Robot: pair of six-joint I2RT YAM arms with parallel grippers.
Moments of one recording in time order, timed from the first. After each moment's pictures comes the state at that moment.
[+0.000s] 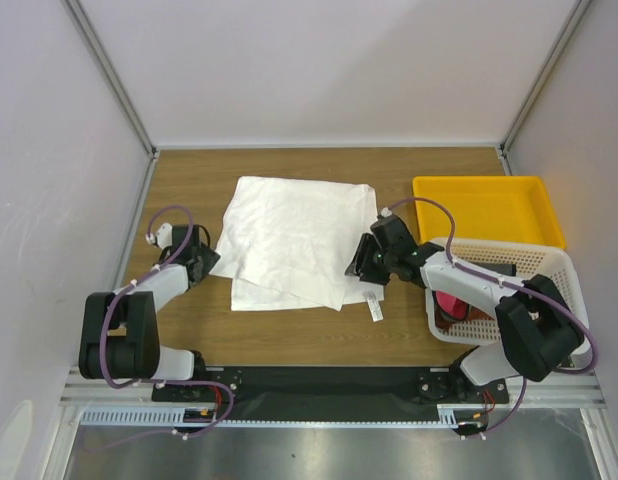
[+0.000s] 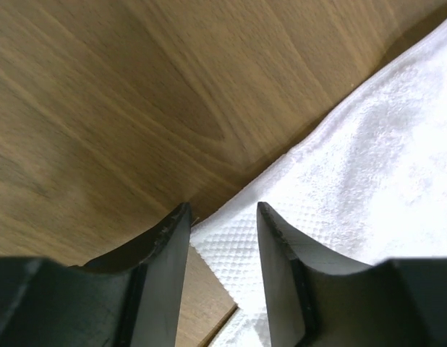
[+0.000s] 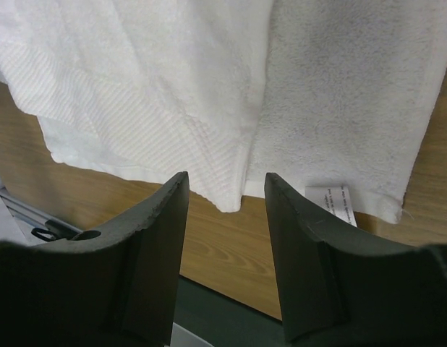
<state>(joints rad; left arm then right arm) 0.02 1.38 0.56 -0.06 -0.21 -0.85 0.62 1.44 0.82 -0.26 -0.09 0.87</state>
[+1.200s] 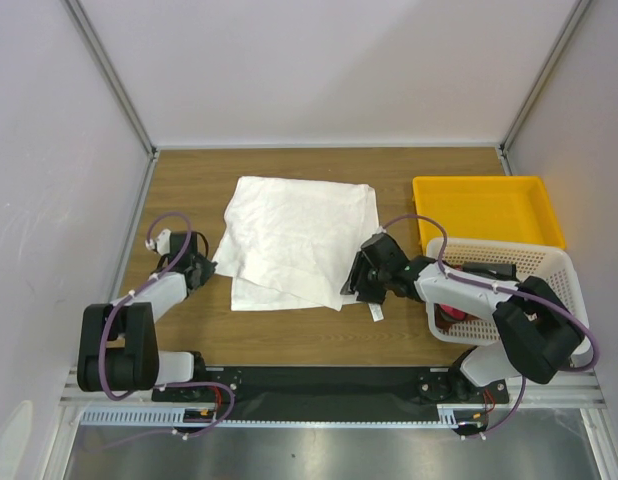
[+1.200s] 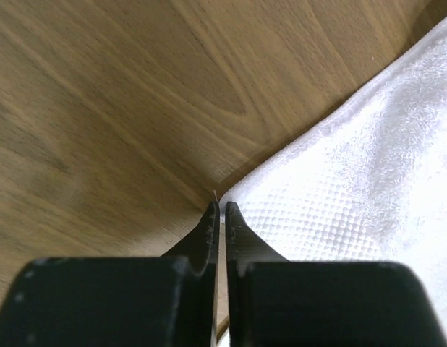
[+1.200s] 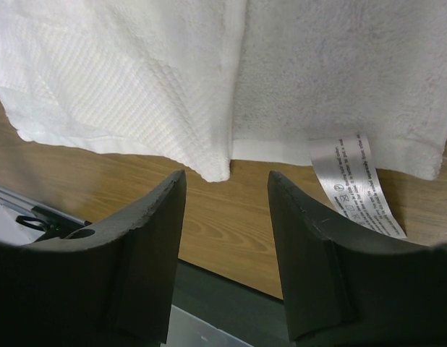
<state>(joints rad) 0.03 1.32 0.50 -0.07 -0.18 -0.83 0.72 1.43 0.76 -0.27 -0.06 0.98</state>
